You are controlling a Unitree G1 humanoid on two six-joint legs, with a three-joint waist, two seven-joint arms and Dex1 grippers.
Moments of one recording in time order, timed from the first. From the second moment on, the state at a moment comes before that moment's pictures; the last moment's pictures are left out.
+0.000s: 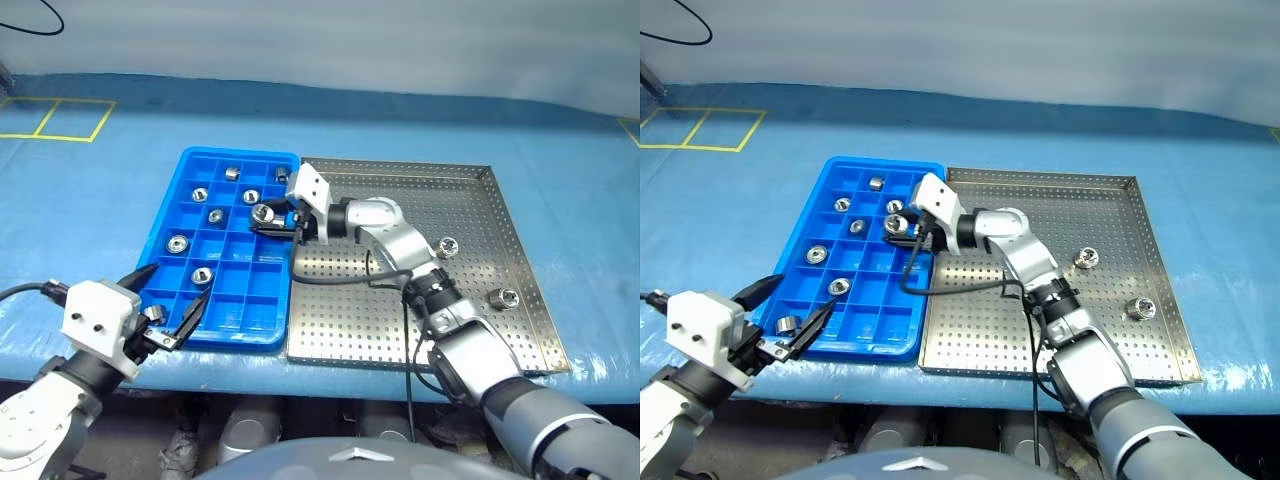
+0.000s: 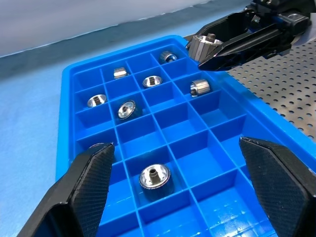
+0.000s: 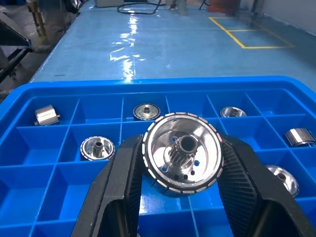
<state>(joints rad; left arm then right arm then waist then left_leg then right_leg) 0.67 0.49 0.46 -1.01 -0.49 0.53 -0.39 -0.82 -0.08 0.34 0.52 0.15 0.13 0.94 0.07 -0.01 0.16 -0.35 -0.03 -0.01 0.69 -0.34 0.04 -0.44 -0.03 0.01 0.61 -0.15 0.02</state>
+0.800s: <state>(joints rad) 0.67 0.58 0.34 -1.01 -0.52 0.45 -0.24 -0.86 0.03 0.30 0.76 0.09 0.05 0.98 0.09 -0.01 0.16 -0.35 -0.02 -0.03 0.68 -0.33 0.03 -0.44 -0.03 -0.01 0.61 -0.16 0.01</state>
